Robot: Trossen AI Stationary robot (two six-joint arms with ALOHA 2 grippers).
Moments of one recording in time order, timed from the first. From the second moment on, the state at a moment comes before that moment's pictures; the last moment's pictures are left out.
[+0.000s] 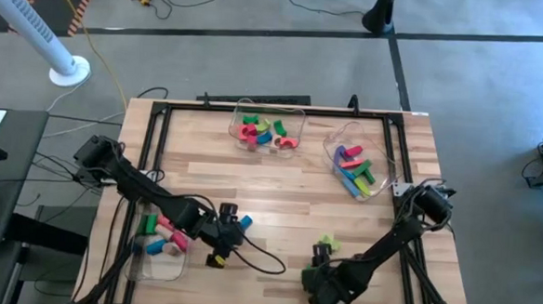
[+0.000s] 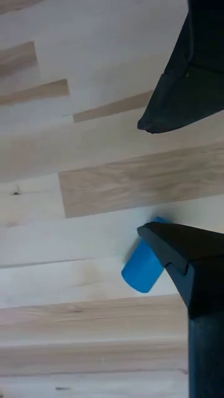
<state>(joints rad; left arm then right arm) -0.49 1.60 1.08 -0.48 -0.24 -0.25 0.76 1.99 1.28 -0.64 0.29 0.58</state>
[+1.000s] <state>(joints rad) -0.47 1.62 1.06 -0.09 -0.20 -0.10 0.77 1.95 1.28 -0.81 0.29 0.75</state>
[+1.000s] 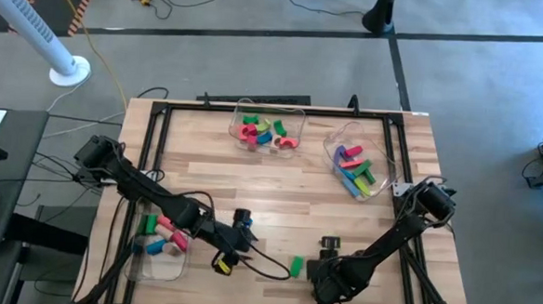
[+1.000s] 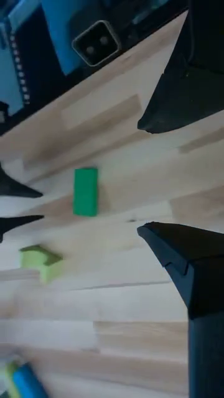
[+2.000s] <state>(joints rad) -0.33 2.07 1.28 0.14 -0.07 -0.27 0.89 1.89 1.29 -1.25 0.51 1.30</state>
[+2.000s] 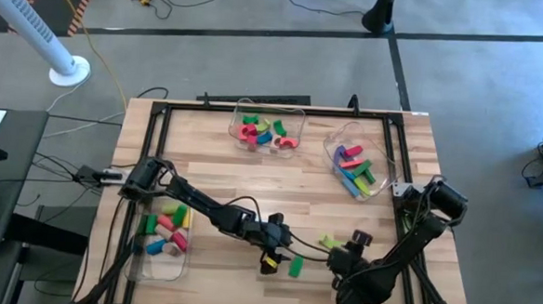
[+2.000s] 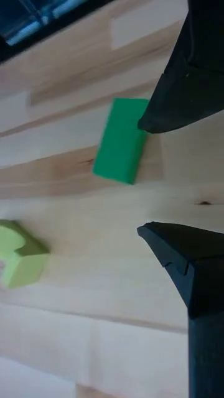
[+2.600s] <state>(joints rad) -0.33 2.07 1.28 0.09 -0.07 -0.21 0.89 1.88 1.05 -0.97 0.57 1.43</state>
